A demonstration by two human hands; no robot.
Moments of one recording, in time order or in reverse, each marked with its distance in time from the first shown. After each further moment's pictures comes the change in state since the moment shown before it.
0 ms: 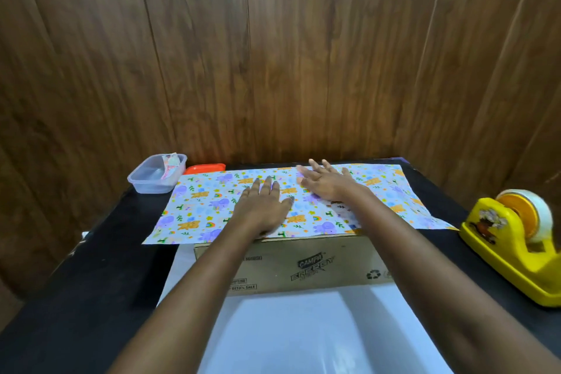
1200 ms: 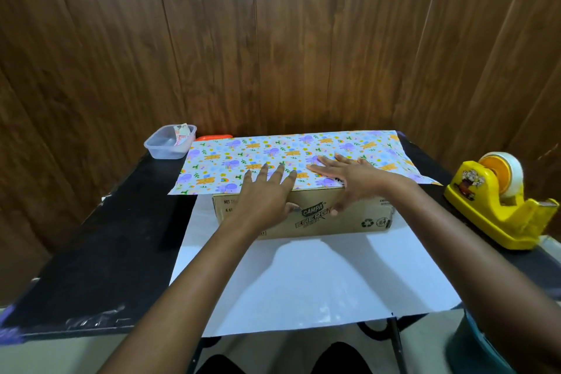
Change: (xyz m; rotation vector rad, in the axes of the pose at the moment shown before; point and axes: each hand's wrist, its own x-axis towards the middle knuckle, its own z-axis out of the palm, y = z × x) left_hand -0.091 0.012 0.018 0.263 0.179 0.168; right_hand -0.110 0.019 0.005 -0.133 -0.106 -0.282
